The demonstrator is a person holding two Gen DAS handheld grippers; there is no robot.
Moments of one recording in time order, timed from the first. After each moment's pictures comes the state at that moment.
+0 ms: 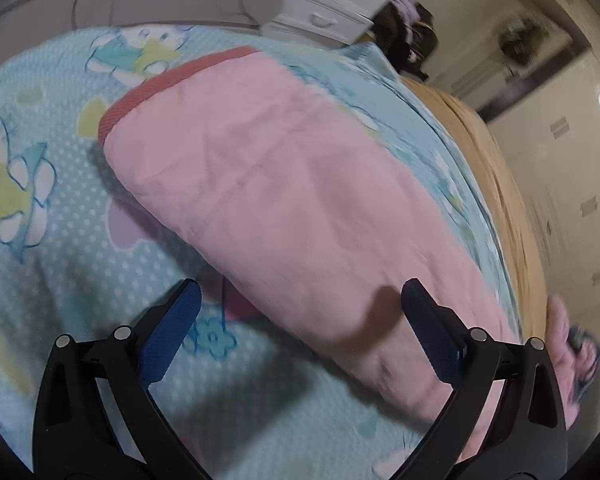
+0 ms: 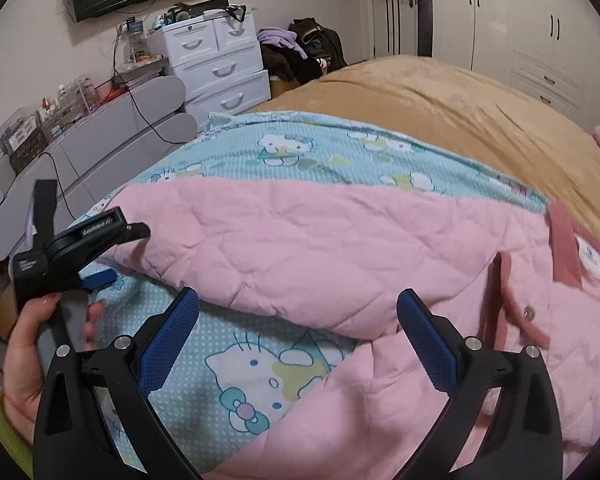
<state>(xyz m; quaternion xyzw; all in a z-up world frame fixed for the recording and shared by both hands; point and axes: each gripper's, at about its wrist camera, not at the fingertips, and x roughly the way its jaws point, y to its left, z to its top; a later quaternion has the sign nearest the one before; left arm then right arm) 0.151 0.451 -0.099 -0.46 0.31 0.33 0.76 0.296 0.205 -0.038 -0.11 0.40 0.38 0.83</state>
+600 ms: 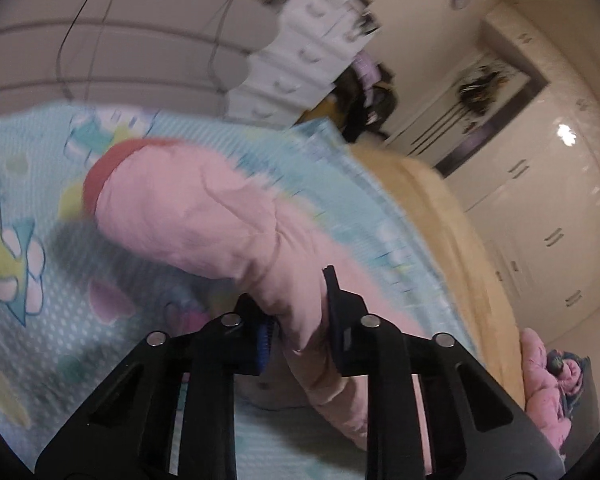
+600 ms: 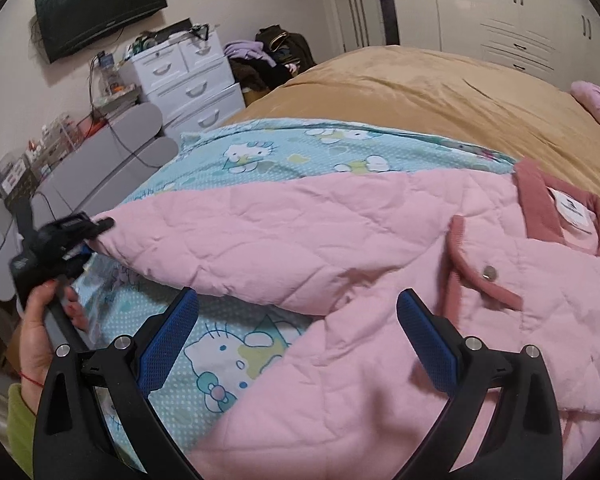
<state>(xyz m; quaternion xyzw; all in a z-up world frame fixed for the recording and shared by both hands) 0.145 0.440 -0.036 -0.42 0.18 0.31 0.83 0.306 0.142 -0.030 -0.04 0.41 0.34 0.85</state>
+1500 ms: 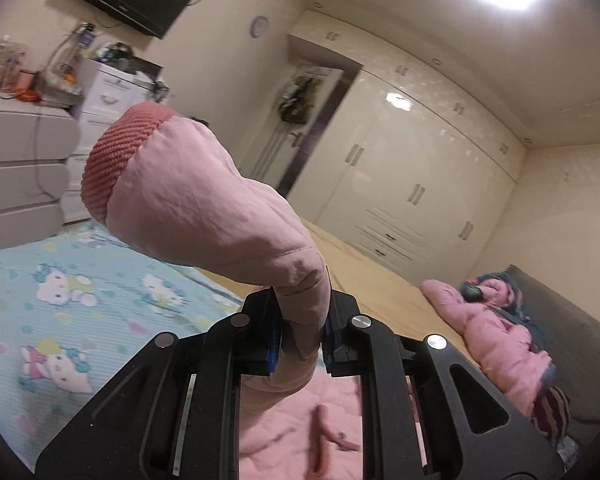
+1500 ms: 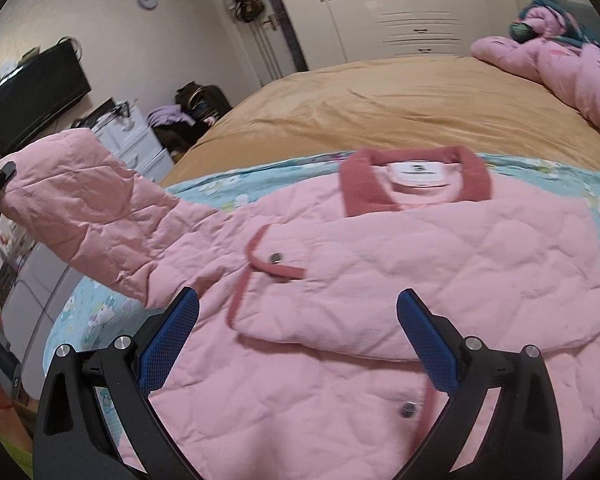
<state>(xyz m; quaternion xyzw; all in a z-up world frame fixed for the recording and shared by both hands) 0.182 0.236 0.130 -0.26 0.07 0.10 0.96 0.314 -0.053 -0.001 0.07 0.39 0.23 0.89</state>
